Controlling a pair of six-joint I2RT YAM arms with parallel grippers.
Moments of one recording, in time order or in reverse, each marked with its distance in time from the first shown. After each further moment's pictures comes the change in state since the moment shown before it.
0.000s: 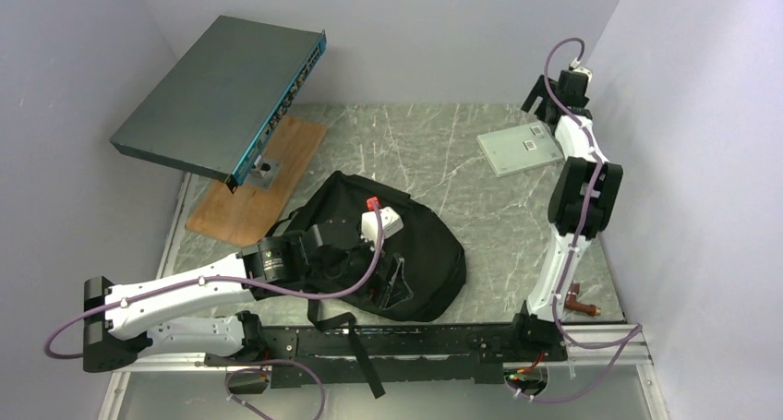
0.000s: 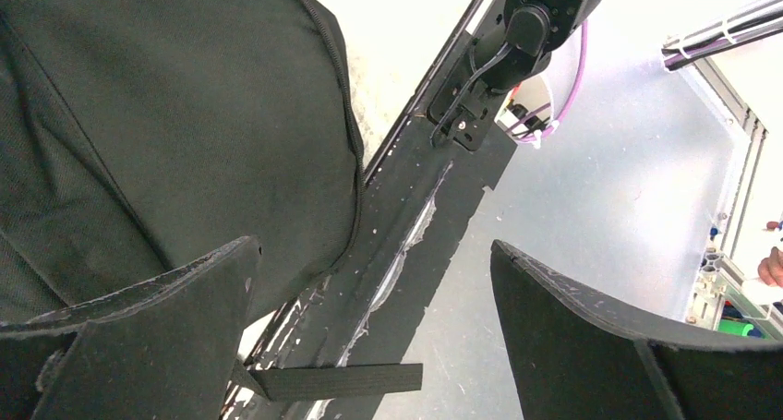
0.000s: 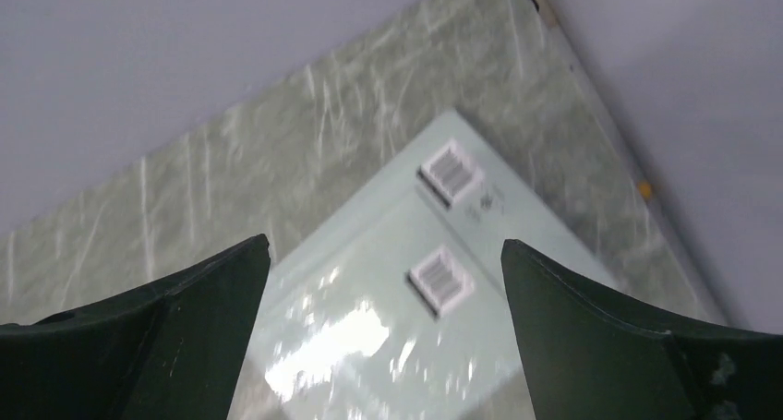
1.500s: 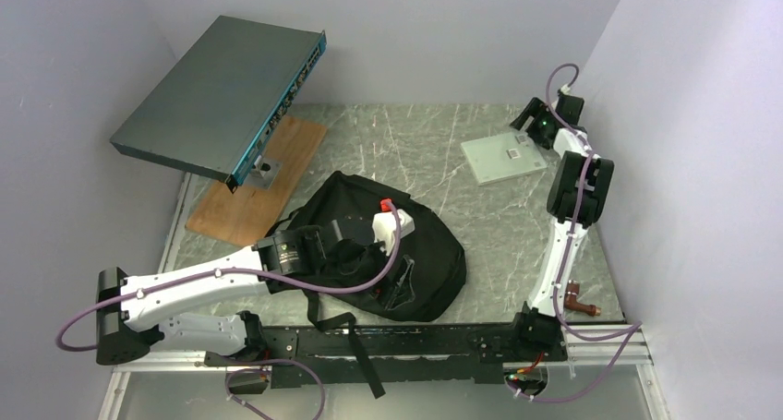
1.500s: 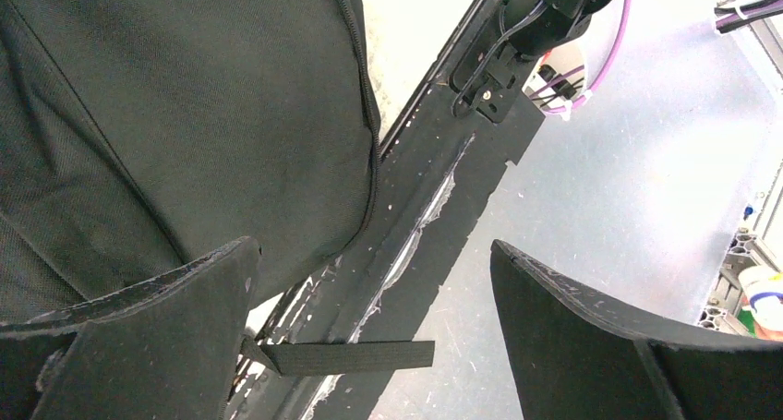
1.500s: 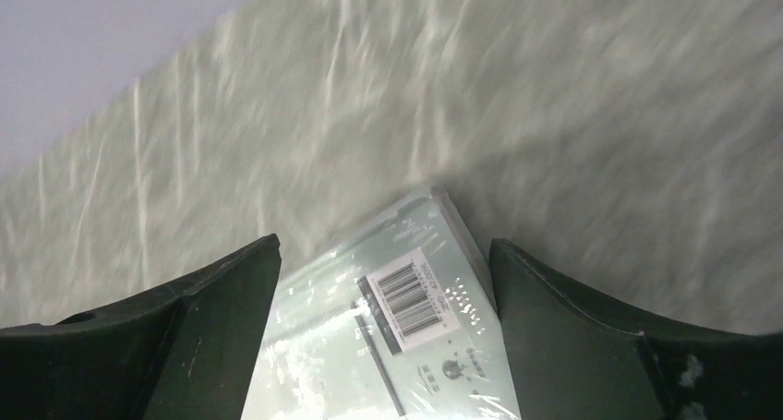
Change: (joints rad) left arm 0.000 0.097 0.075 -0.103 0.006 0.018; right arm -0.066 0.401 0.279 0.018 -0.345 0.073
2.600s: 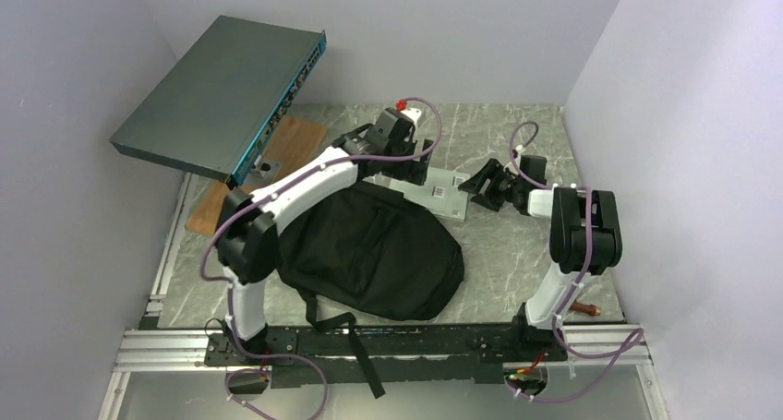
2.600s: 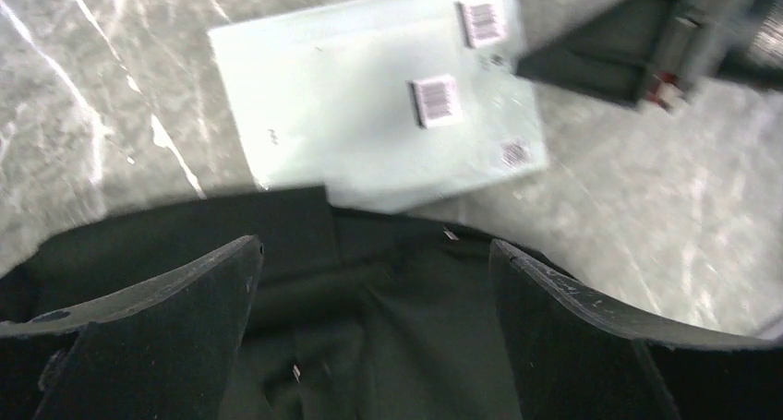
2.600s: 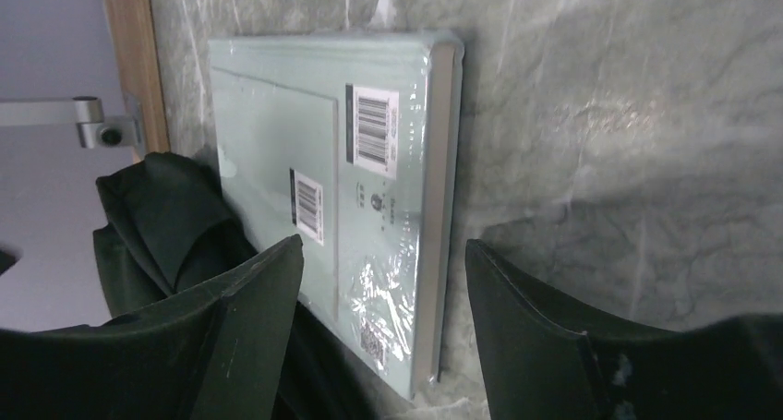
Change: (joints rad) left arm 0.449 0.730 0.662 -0.035 -0.103 0.126; right arm 0.197 -0.689 -1.188 0.404 -0.316 0.225
